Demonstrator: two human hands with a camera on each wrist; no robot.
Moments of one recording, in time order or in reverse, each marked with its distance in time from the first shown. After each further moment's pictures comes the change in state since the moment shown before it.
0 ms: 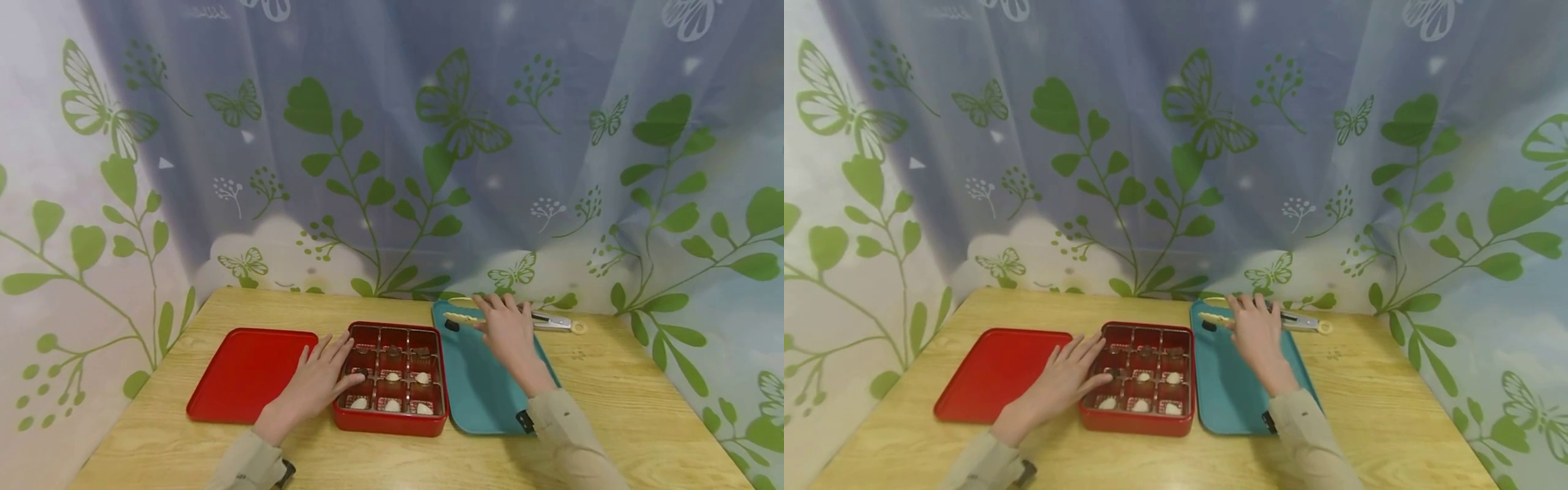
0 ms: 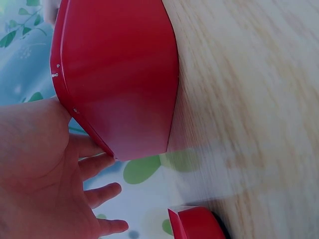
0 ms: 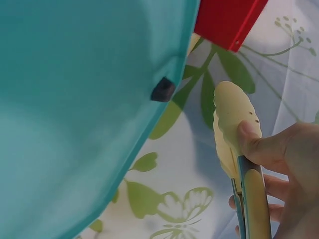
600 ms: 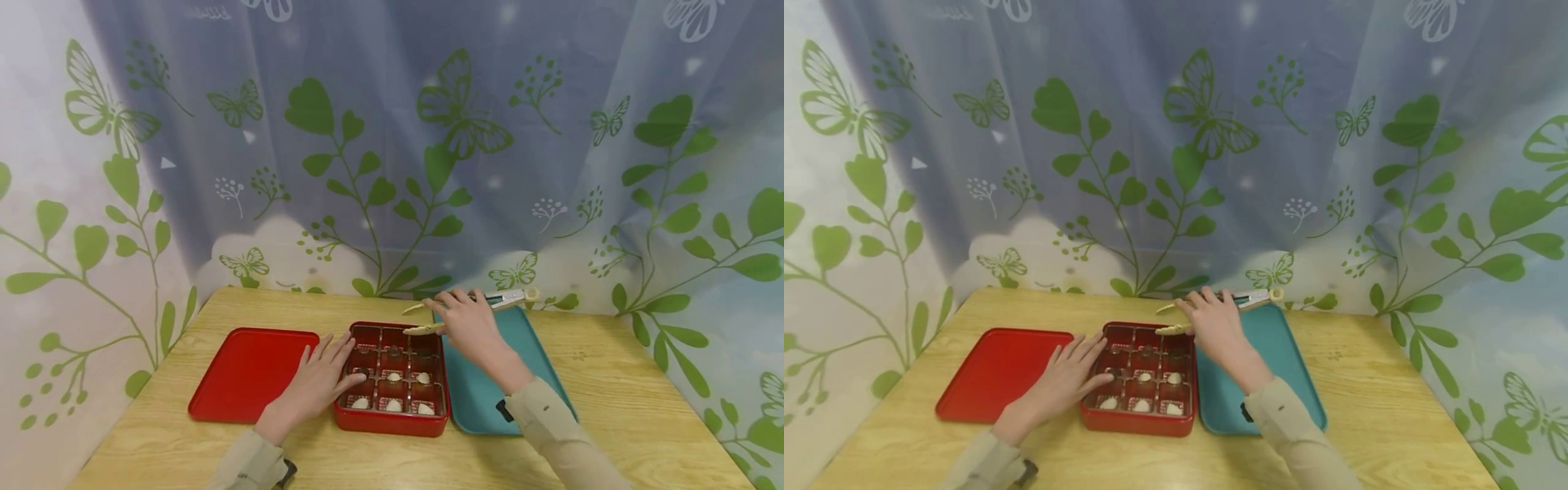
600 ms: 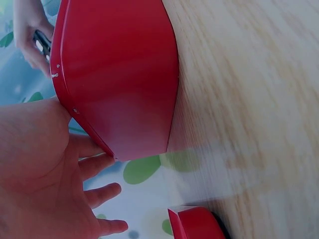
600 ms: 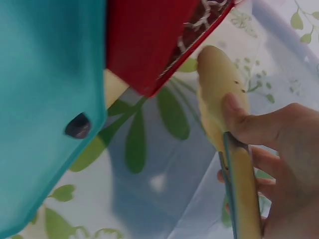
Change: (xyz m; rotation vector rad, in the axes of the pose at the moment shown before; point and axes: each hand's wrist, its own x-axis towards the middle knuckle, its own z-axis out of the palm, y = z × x) left_hand 0.000 0.001 -0.001 0.003 -0.002 -0.005; right_hand 0.023 -0.060 -0.033 -0.119 -0.019 -0.362
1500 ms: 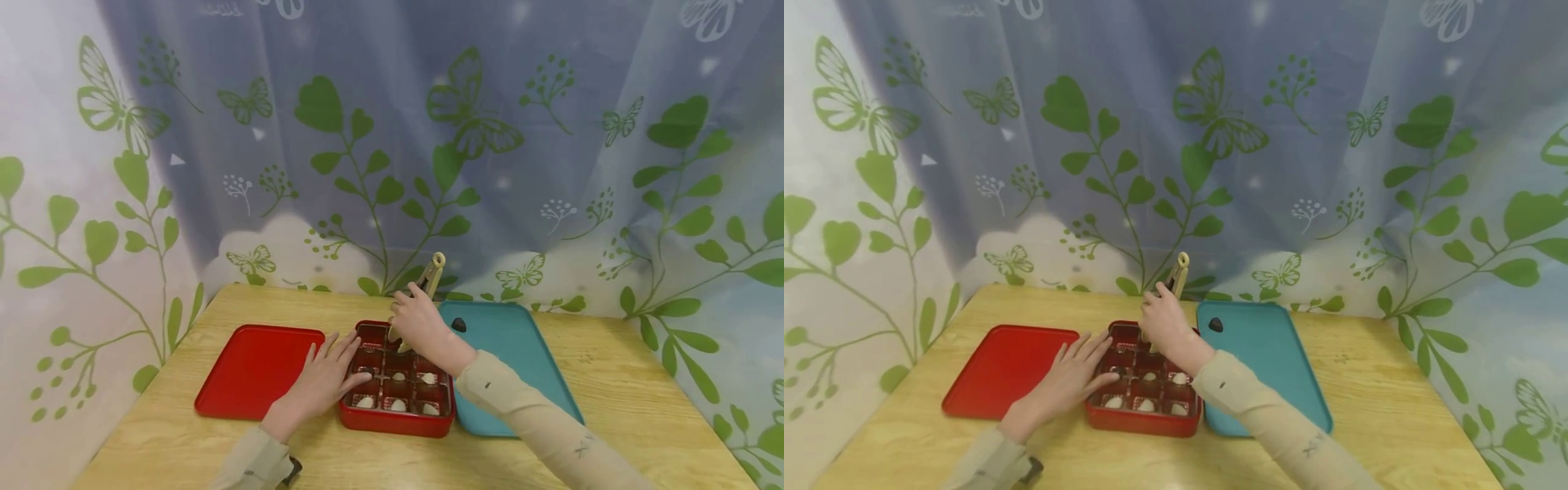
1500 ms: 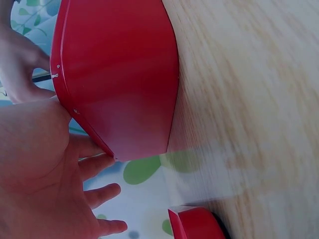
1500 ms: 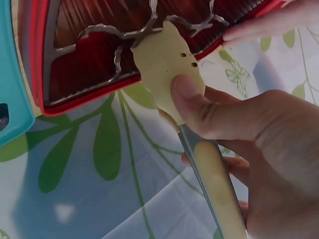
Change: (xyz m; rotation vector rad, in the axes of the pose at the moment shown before) left_hand 0.000 -0.002 0.000 0.015 0.013 0.006; right_hand 0.062 -0.068 -0.014 -0.375 -0.287 -0.286
